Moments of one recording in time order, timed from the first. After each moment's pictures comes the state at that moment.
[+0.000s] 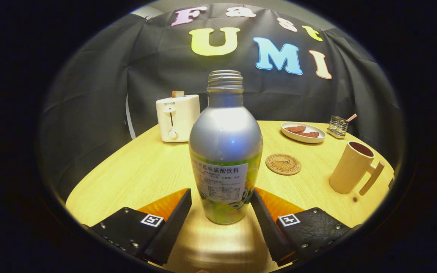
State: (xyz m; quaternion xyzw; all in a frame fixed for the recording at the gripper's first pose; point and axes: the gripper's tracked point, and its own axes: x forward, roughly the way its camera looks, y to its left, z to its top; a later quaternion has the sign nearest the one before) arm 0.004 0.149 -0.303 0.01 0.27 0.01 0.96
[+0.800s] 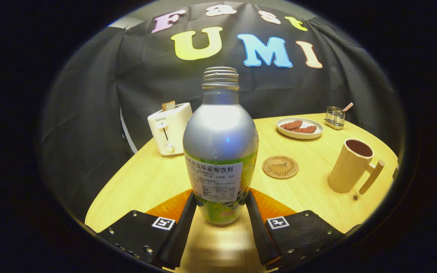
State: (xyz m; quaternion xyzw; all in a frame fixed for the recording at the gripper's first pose) arm 0.019 0.138 -0.260 0.08 0.27 0.00 0.96
